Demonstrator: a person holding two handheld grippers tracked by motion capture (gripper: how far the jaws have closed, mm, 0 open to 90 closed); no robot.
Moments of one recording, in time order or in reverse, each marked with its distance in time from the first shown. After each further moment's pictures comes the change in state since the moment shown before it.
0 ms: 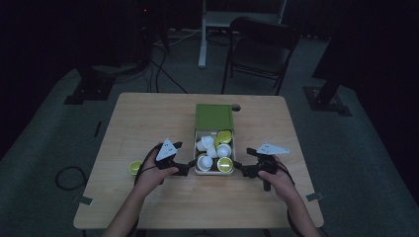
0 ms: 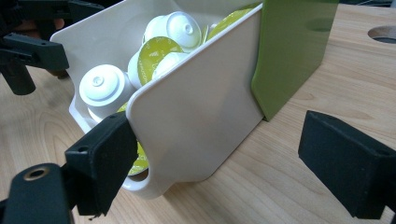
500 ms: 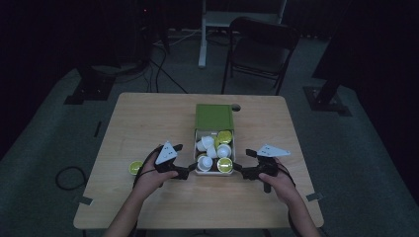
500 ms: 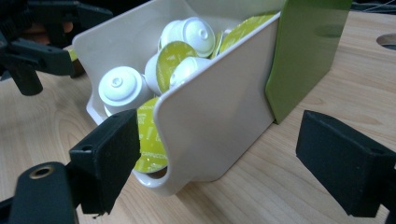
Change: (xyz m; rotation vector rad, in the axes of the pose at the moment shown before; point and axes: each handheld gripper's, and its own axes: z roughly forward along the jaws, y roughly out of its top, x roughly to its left) left arm -0.007 0.000 -0.006 -0.002 -0.018 0.017; right arm 0.008 0.001 -0.006 -0.005 0.021 -0.019
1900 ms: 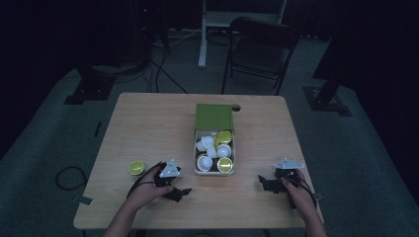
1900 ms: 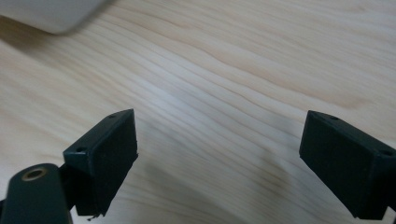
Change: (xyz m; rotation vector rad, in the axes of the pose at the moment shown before) left arm -0.018 -0.036 -0.012 0.318 -0.151 0.080; right arm -0.030 -0.058 -0.046 0.277 -0.362 0.025
